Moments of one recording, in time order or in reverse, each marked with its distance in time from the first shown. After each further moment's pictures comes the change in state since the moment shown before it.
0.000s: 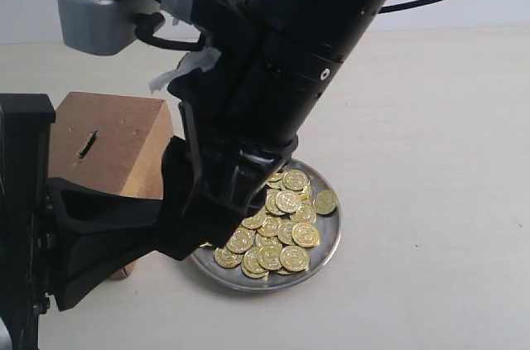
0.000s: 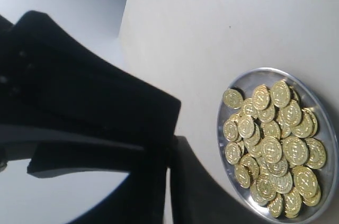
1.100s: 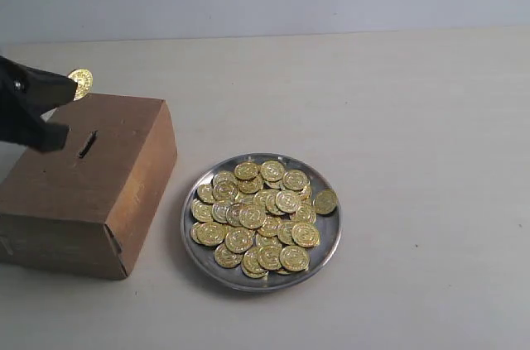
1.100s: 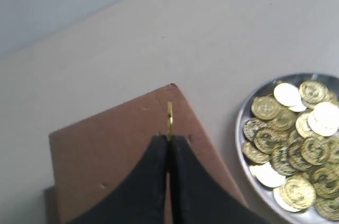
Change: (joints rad) left arm 0.785 0.328 -0.198 -0.414 0.201 -0.788; right arm 0.003 -0.481 -0.089 -1.077 -0.035 0.958
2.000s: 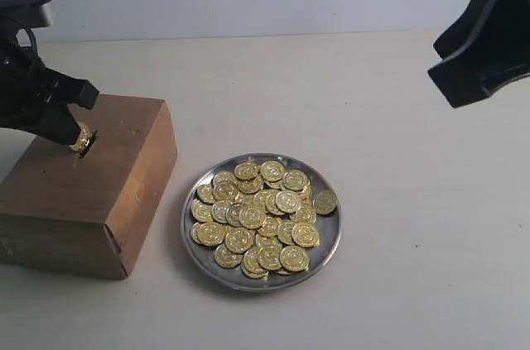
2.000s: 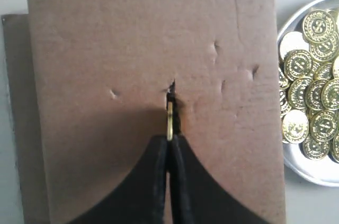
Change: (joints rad) left arm 0.063 0.430 -0.452 0.811 0.586 -1.112; right arm 0.000 -0.057 0.322 0.208 -0.086 -0.083
